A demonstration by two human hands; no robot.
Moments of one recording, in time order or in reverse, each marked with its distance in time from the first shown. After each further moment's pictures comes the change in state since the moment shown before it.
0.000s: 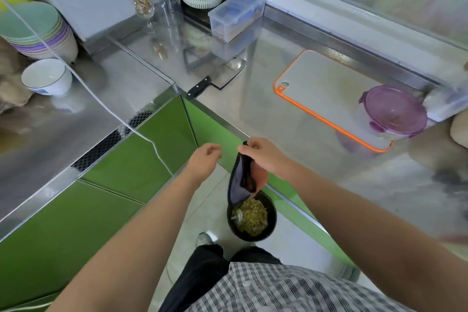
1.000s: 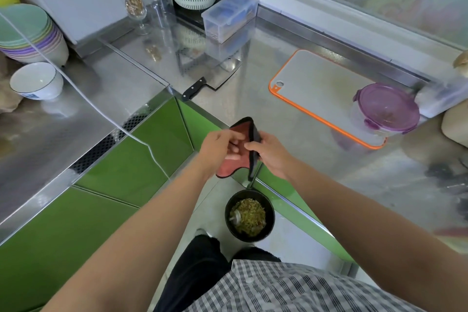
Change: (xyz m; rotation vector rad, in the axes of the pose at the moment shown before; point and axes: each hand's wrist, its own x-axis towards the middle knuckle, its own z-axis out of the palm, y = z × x) left_hand 0.000 0.043 0.016 -0.310 -0.069 0.115; right_hand 0.001 0.000 -0.004 0.600 0.109 0.039
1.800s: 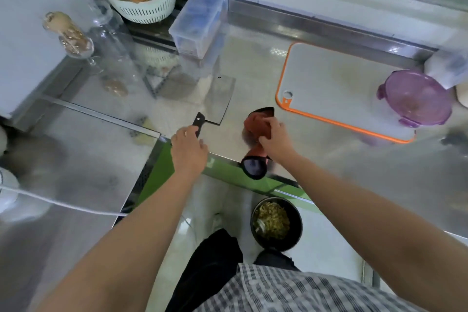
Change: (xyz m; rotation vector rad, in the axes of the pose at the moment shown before) left_hand 0.217 0.018 -0.116 1.053 0.122 0.268; right_hand 0.169 -0.036 0.017 -0.588 0.561 0.063
